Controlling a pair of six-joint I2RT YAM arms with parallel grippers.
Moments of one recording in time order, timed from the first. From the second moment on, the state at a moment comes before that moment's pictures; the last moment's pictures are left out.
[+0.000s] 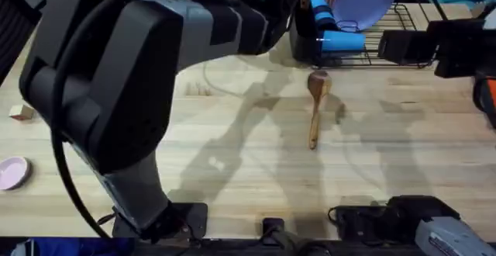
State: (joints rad) left arm -0.59 1.95 1.35 0.67 -0.17 -0.46; right arm 0.00 0.87 1.05 -0.82 -0.10 0.00
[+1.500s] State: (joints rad) left arm -0.59 1.95 1.35 0.27 -0.17 -0.44; right arm 0.00 0.87 1.05 -0.82 -0.10 0.00
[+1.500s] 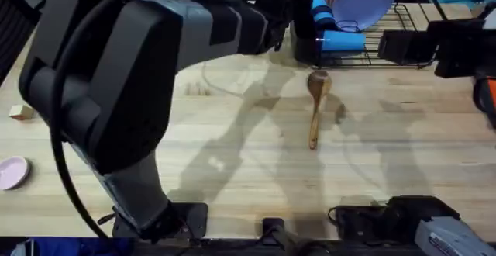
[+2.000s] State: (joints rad) left arm -0.59 1.96 1.35 0.24 -0.17 -0.39; right arm 0.00 0.87 1.05 -0.82 -0.10 0.00
